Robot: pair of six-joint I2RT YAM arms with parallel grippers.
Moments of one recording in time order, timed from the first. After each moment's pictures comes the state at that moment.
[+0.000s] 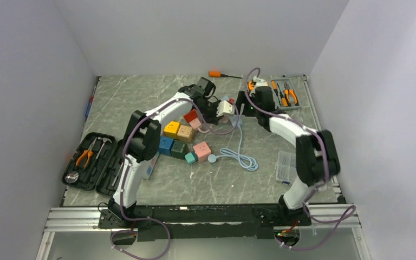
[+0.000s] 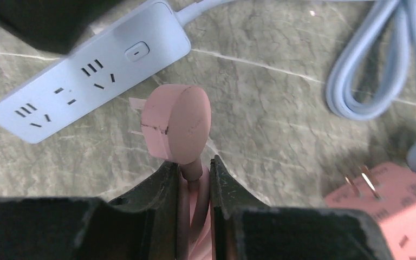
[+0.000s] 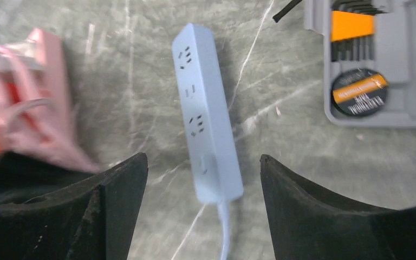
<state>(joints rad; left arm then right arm) -0.59 2.22 1.91 -0.72 0.62 1.01 0.27 1.76 1.10 0.07 -0.09 0.28</state>
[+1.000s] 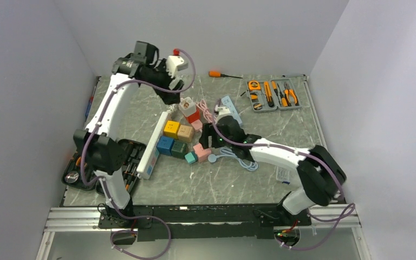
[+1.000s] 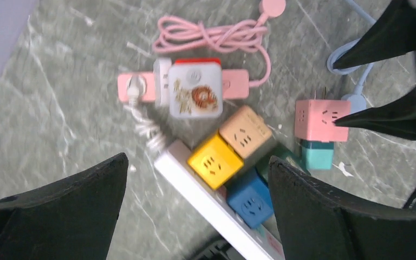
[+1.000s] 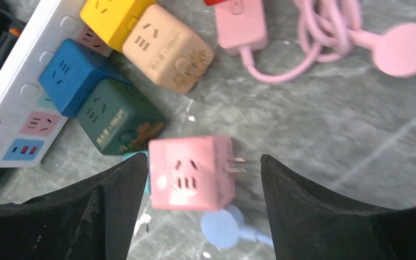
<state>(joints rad) -0.31 1.91 2.09 -1.09 0.51 0.61 0.76 1.45 0.79 0.09 0.08 0.48</state>
